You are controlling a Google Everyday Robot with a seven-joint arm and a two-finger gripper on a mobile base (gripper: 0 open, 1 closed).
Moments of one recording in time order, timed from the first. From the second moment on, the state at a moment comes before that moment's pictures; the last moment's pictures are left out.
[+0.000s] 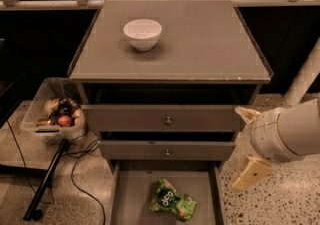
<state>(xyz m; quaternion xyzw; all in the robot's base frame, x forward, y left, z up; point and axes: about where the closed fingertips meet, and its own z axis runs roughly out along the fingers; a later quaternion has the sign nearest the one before) 0.401 -0.186 0.793 -0.59 0.76 0.04 0.27</state>
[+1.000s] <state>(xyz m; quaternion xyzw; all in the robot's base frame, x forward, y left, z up) 0.415 -0.179 0.678 -0.57 0.76 0.10 0.31</state>
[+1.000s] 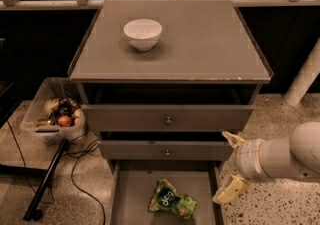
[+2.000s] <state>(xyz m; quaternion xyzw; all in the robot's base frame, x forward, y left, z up) 0.439 -0.181 0.533 -0.53 0.79 0.15 0.28</state>
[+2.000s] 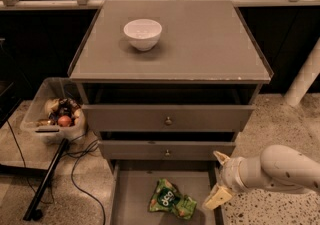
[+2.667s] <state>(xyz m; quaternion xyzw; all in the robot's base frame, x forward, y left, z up) 0.427 -0.165 0.514 -0.54 0.78 0.16 0.26</state>
